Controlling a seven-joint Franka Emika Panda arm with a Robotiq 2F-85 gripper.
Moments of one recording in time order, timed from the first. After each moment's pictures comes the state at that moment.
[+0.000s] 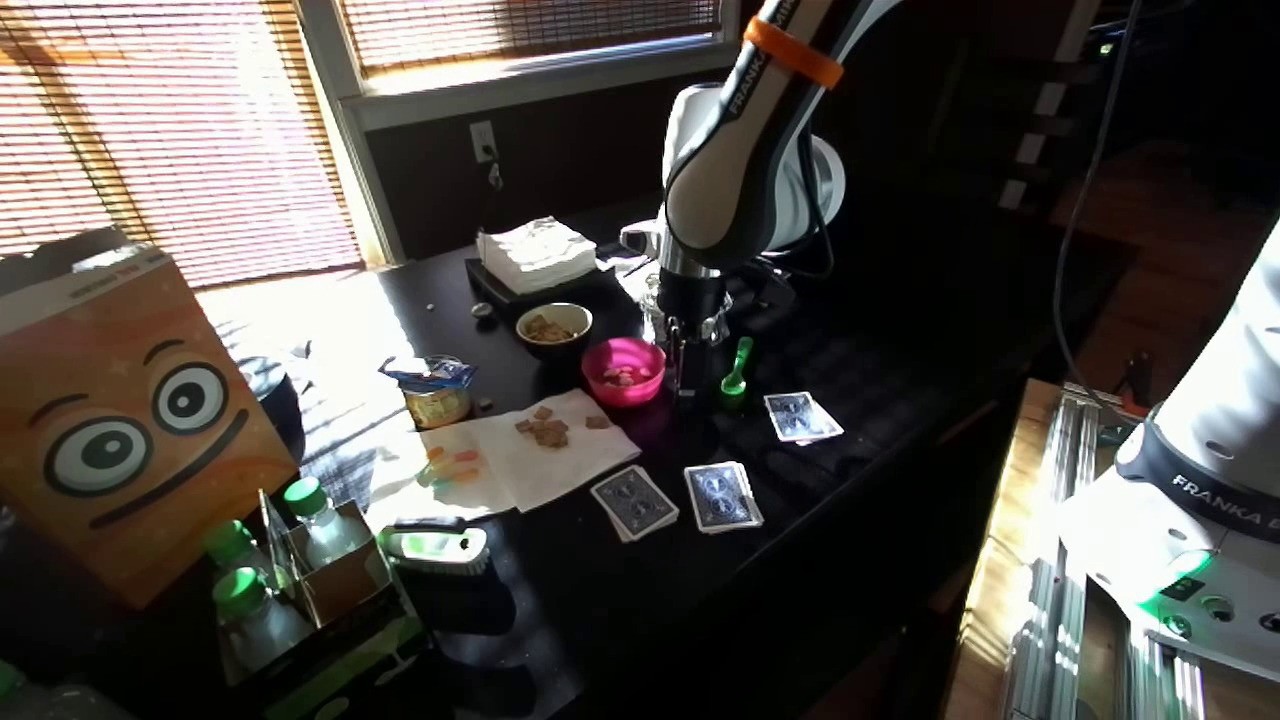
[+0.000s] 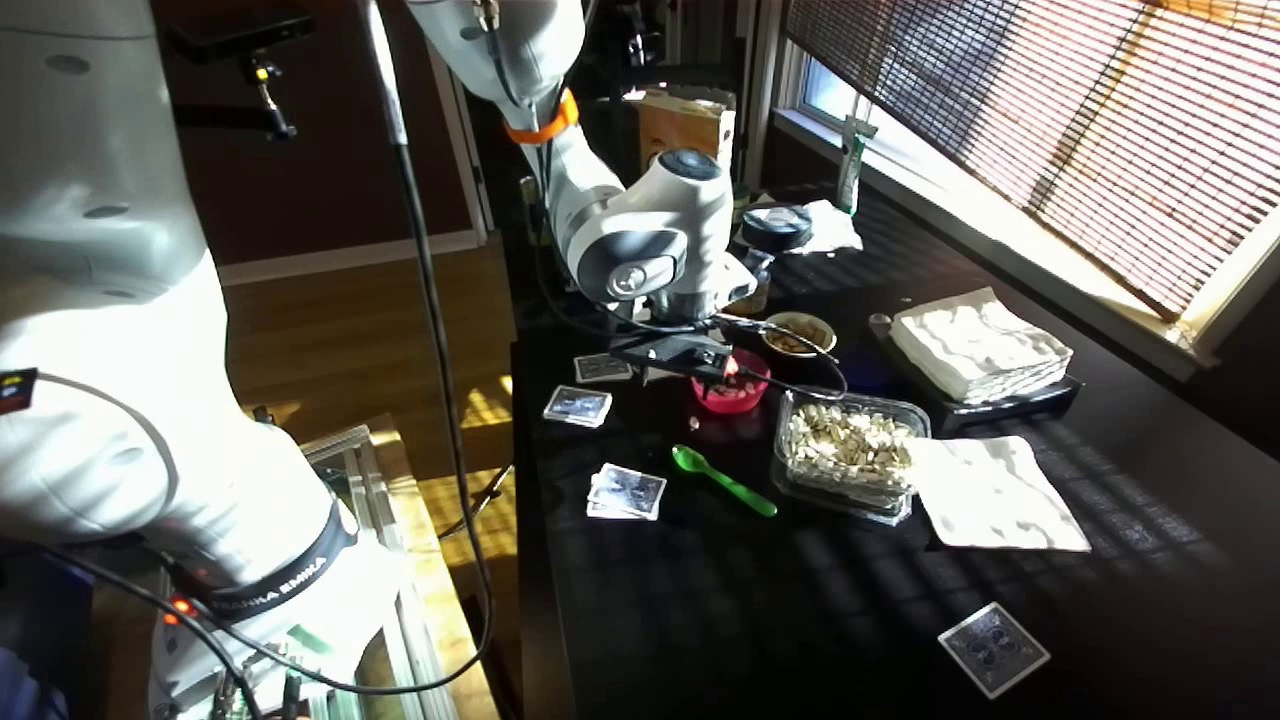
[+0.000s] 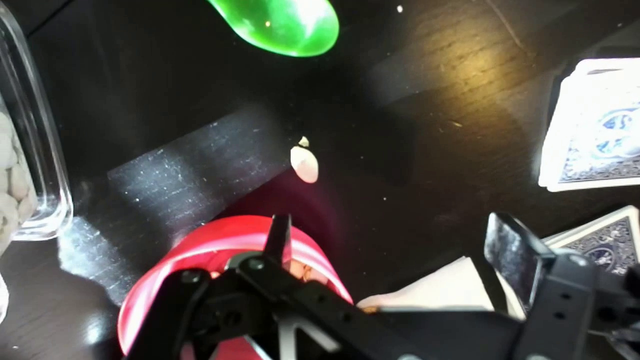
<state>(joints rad) -0.04 0.30 0.12 -2.47 0.23 2.83 -0.85</state>
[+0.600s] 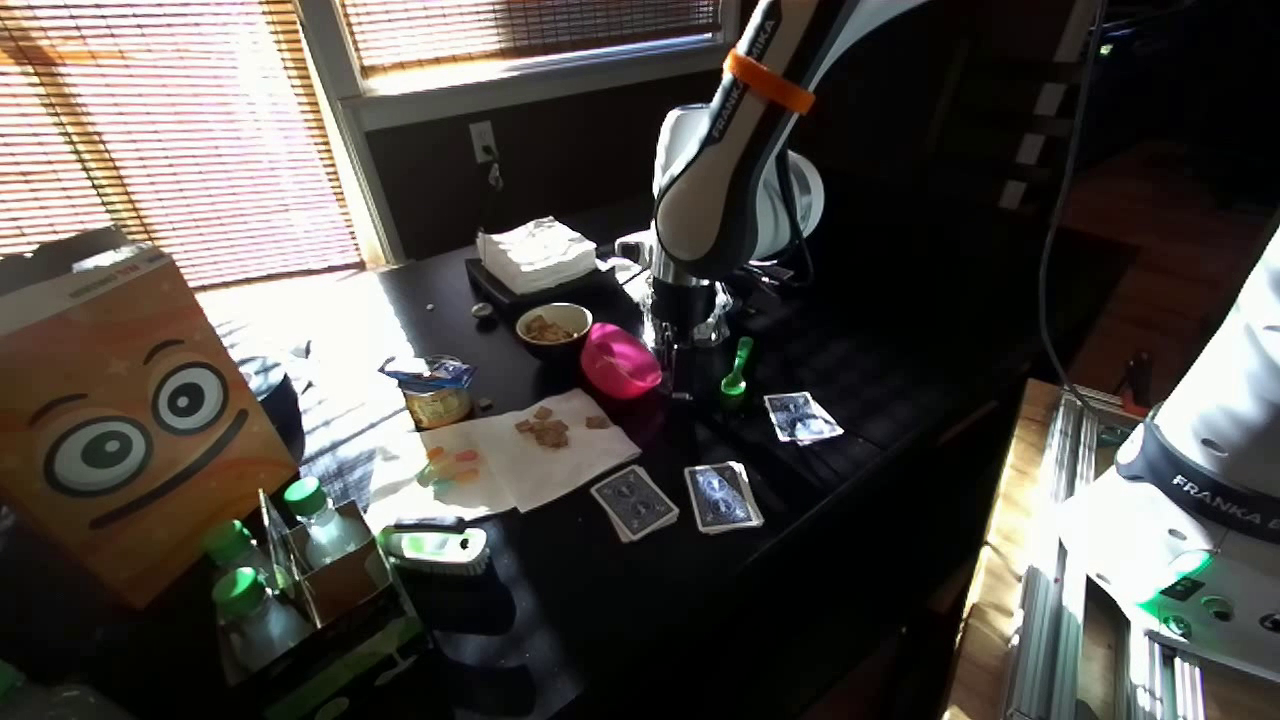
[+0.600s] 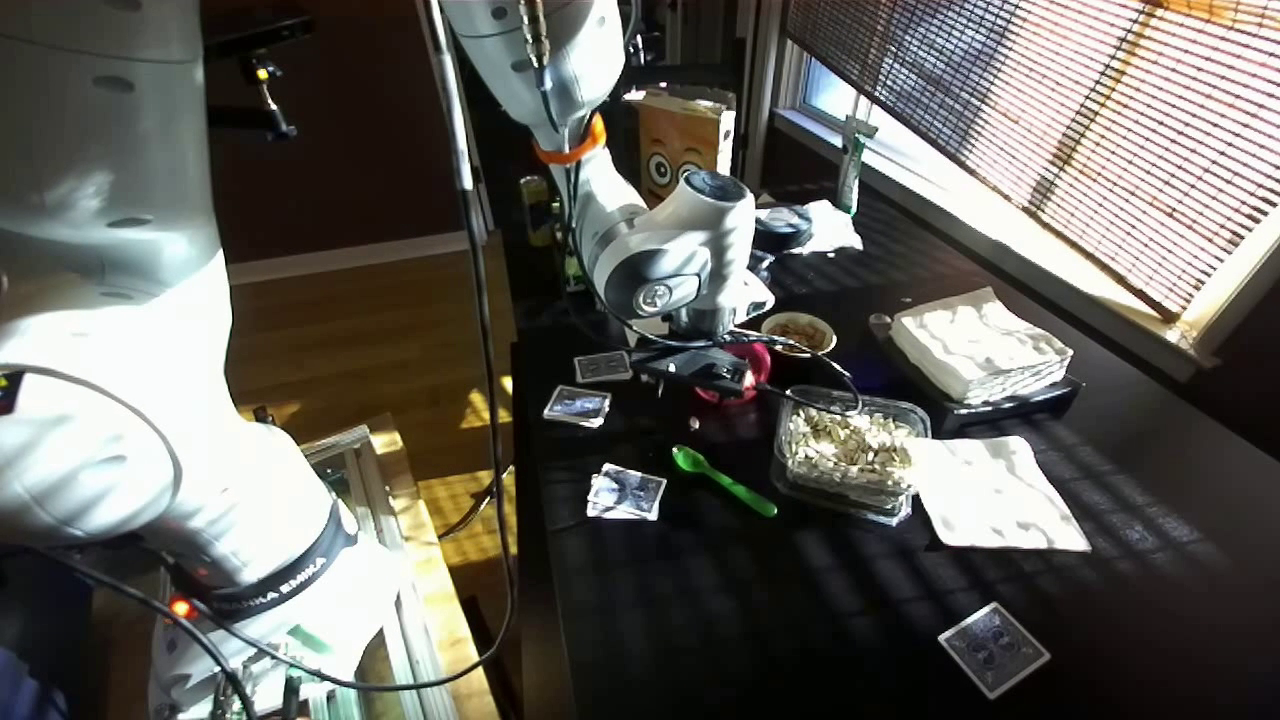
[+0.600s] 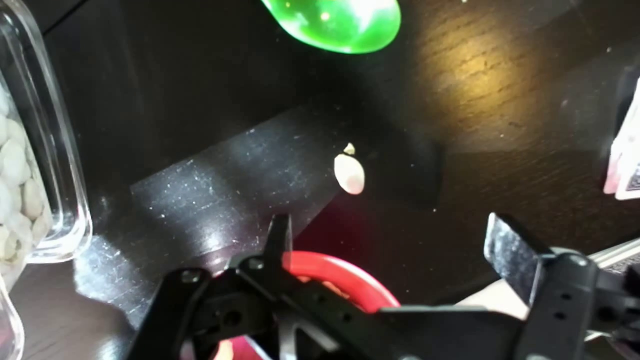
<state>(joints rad) -0.09 0.39 0.14 -2.40 0.17 2.83 -0.83</state>
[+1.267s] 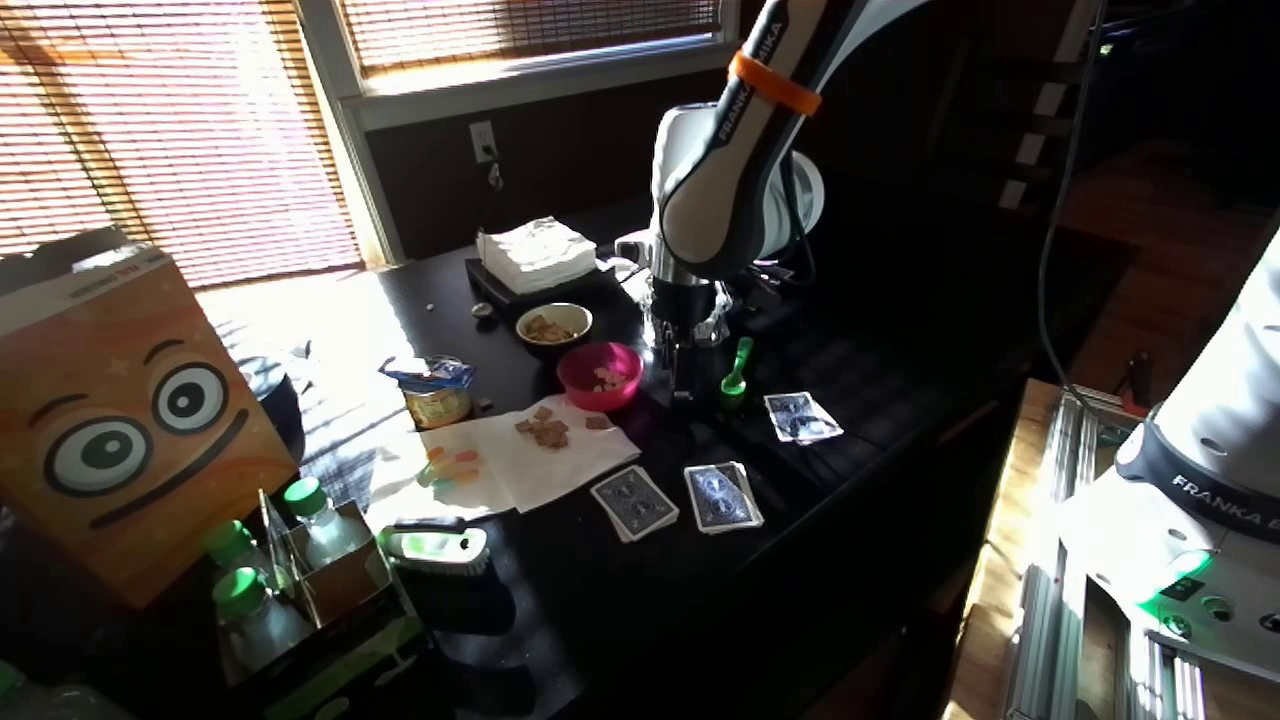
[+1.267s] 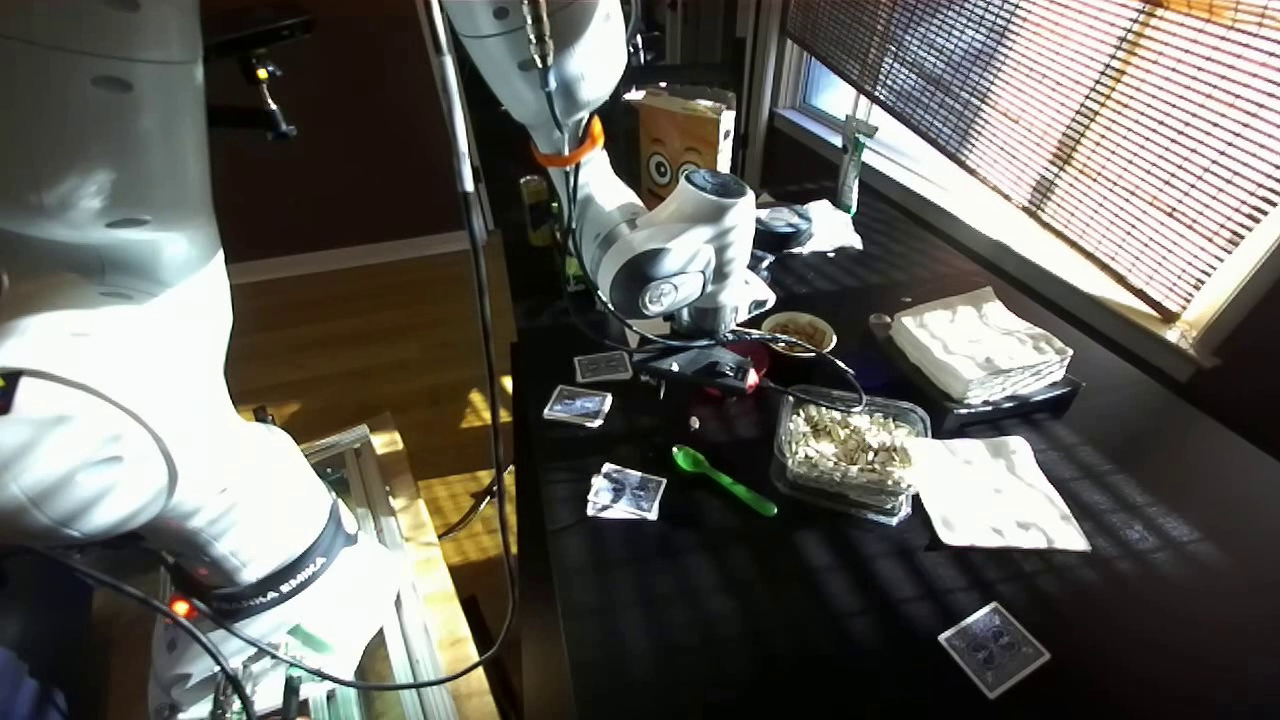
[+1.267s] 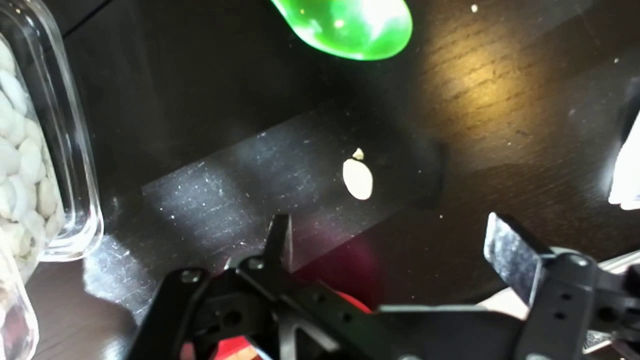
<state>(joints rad) -0.10 0.39 0.14 -2.40 0.11 2.82 -0.79</state>
